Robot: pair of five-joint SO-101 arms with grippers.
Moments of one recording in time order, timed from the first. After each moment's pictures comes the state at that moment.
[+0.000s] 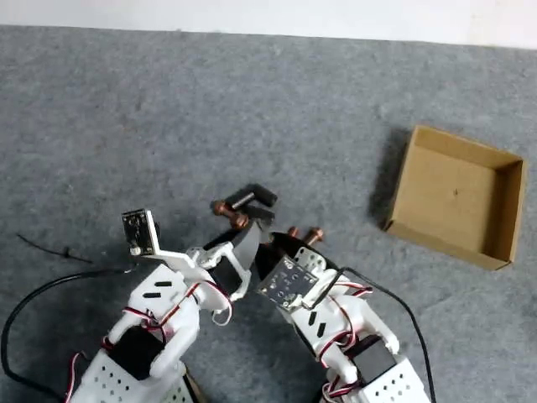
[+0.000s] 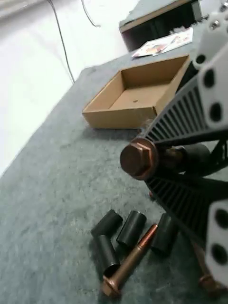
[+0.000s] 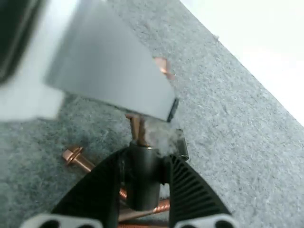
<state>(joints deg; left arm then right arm) 27.3 -103.2 91.6 36.9 52.6 -38.0 -104.1 96.0 36.3 29.9</state>
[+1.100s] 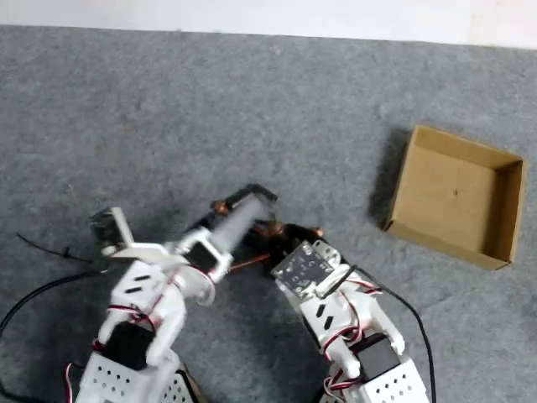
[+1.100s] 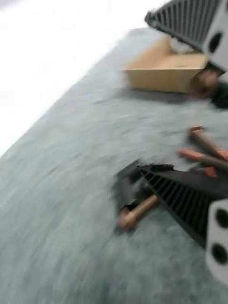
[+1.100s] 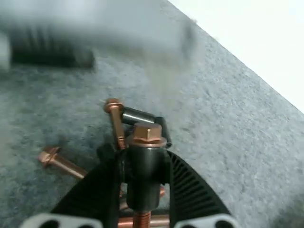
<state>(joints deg) 12.3 -103.3 93.3 38.1 56.0 -31.4 -104.1 96.0 35.3 26.7</state>
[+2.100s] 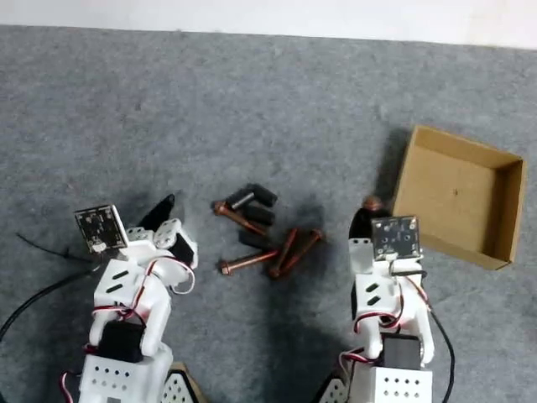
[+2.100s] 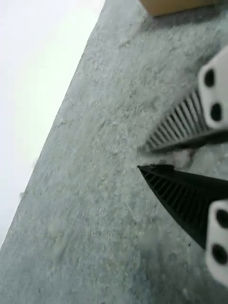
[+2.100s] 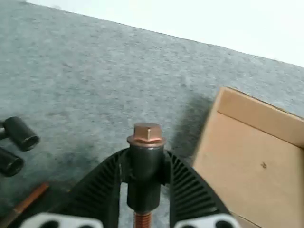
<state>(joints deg) 2.6 -103.2 96.0 33.2 29.9 -1.0 -104.1 96.0 34.4 14.8</state>
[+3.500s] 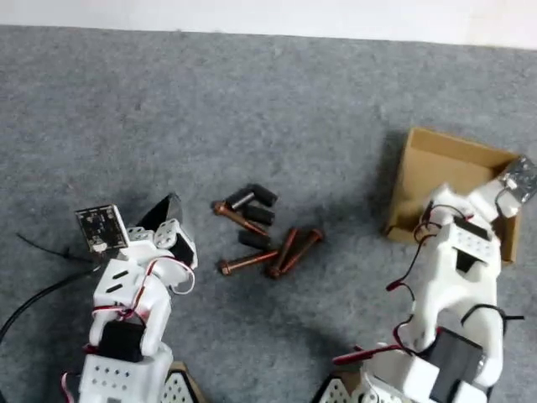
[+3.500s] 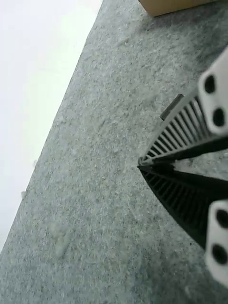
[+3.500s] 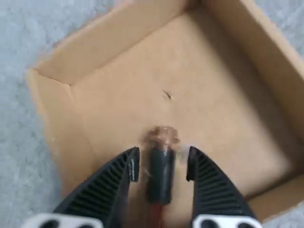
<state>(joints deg) 2.9 -103.2 96.0 33.2 29.3 20.7 -12.2 46.2 19.9 -20.7</state>
